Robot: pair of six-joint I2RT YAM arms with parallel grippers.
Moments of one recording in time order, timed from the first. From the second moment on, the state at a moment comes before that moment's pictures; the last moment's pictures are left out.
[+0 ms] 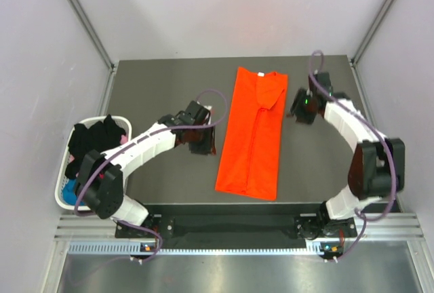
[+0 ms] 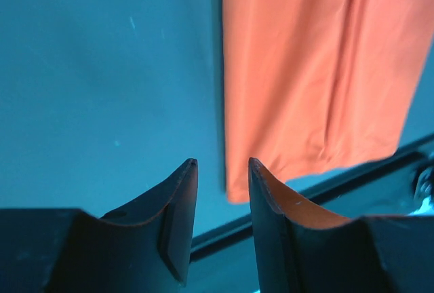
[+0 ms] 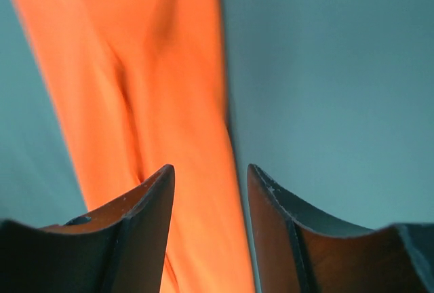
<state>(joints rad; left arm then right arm) -0.63 1.48 1.10 -0.64 0.12 -0.53 0.11 1.63 1.28 -0.57 -0.08 0.55</state>
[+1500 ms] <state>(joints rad) -0.74 1.47 0.71 -0.41 0.31 -0.69 0.73 0.88 0.32 -0.52 -0.09 1.19</state>
